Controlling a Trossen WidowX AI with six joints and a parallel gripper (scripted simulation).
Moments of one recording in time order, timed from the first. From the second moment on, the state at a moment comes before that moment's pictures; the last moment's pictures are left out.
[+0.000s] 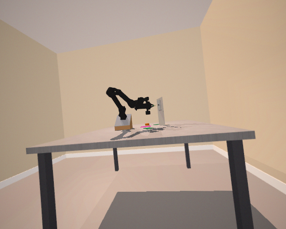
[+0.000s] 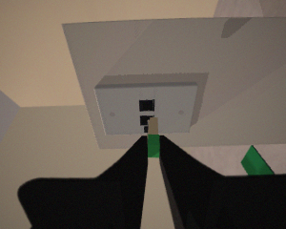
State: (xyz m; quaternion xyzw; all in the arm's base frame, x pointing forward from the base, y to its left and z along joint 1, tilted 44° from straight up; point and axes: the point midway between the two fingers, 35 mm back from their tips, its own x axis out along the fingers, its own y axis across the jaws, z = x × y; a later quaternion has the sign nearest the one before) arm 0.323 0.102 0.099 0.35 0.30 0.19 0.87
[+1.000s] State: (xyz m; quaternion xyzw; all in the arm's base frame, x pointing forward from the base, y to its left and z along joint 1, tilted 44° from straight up) arm 0.302 0.123 0.123 0.34 0.31 0.19 0.87
